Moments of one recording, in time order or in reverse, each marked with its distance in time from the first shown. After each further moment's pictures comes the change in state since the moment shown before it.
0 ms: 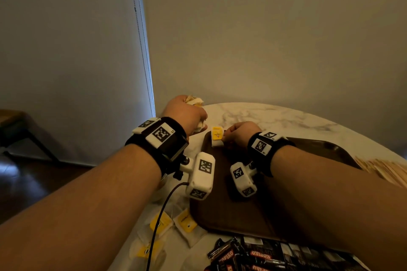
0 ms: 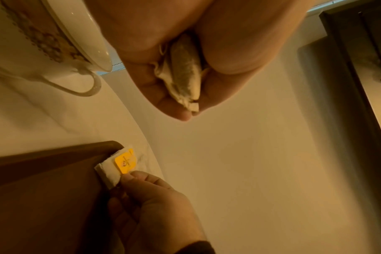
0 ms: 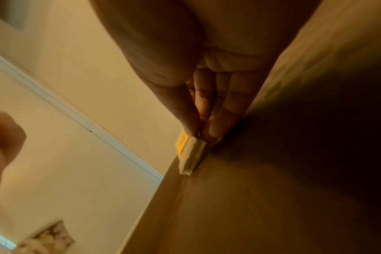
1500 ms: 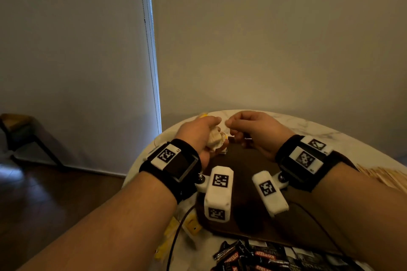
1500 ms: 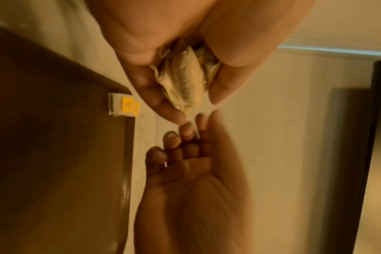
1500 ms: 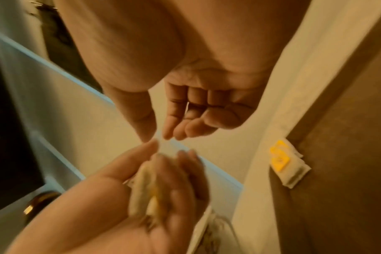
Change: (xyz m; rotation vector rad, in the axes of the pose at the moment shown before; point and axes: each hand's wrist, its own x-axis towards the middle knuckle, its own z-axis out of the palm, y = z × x) left_hand -0.039 -0.006 0.008 -0.450 -0.132 -0.293; right_hand -0.080 -0.028 -0.032 0.286 -0.191 -0.318
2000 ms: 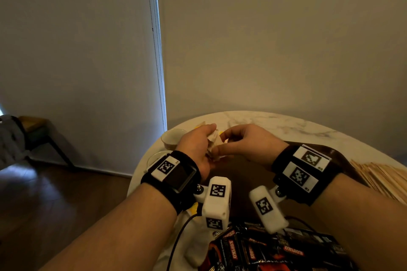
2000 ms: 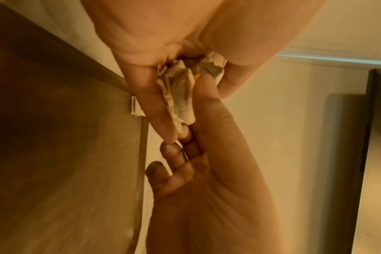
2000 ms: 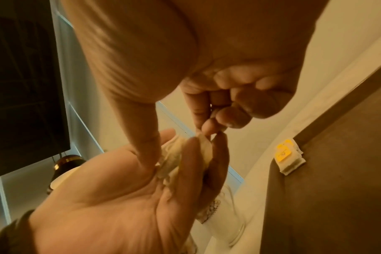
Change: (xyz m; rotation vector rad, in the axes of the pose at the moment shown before) left_hand -0.049 -0.021 -0.009 -0.060 -0.042 -0.065; right_hand -0.061 -0.011 0.020 -0.422 -0.085 -0.052
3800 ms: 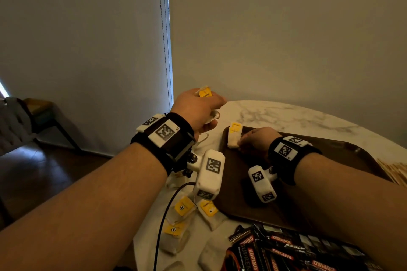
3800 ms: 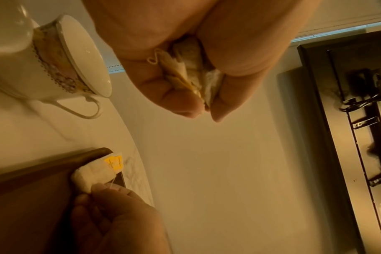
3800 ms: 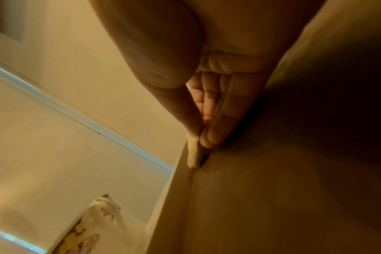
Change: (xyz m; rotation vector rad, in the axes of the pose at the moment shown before) left_hand 0.043 0.052 -0.027 0.362 0.071 0.381; right_hand 0.096 0.059 0.021 0.235 0.105 0.528
